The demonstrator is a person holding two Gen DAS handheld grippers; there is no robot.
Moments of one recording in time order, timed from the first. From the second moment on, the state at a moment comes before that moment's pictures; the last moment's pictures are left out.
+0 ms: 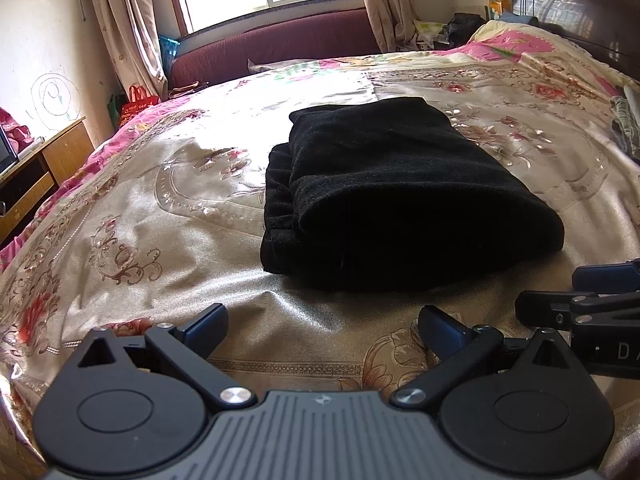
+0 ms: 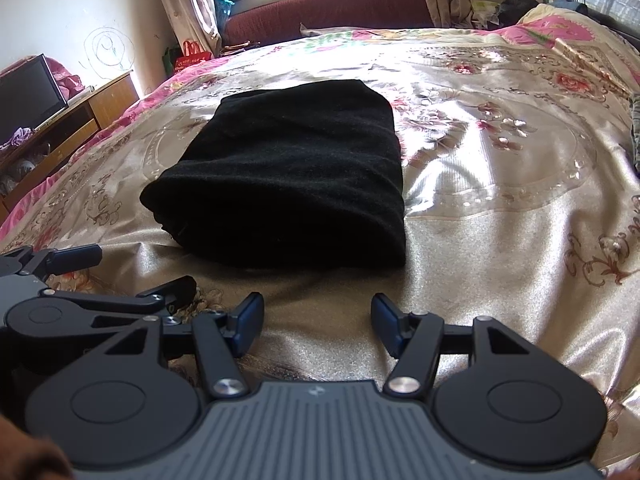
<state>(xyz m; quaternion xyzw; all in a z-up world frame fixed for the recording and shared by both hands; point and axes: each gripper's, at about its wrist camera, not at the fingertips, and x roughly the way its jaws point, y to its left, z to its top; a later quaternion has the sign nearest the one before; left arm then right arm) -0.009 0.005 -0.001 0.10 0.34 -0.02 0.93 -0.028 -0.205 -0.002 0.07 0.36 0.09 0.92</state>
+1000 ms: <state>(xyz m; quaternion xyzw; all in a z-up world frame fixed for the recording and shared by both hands) -0.012 0.001 -0.001 0.12 0.33 -0.03 0.94 -0.028 -0.206 -0.003 0.07 0.36 0.09 0.93</state>
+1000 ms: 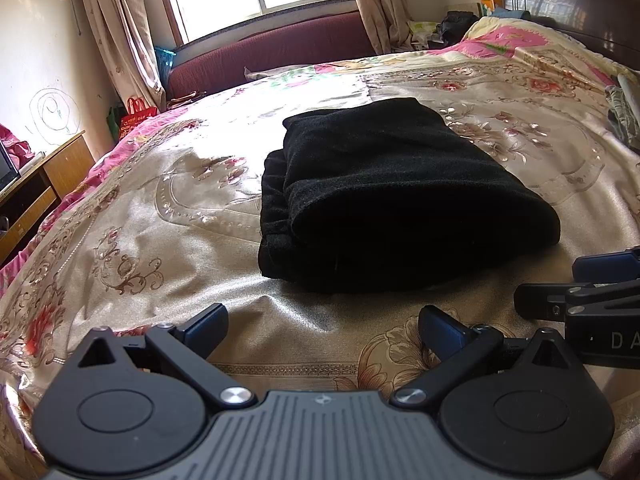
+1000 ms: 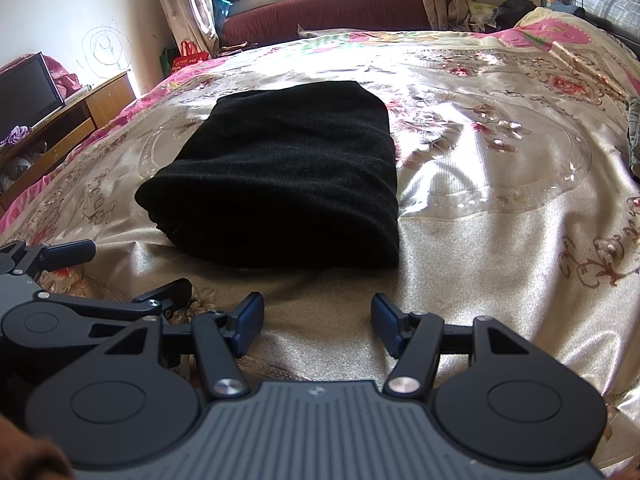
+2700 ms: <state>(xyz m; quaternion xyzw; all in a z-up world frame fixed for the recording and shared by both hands) -0.013 0.000 -0.002 0.13 0.33 -0.02 0.94 -0.028 -0.206 -0.005 0.06 0.36 0.09 0.93</state>
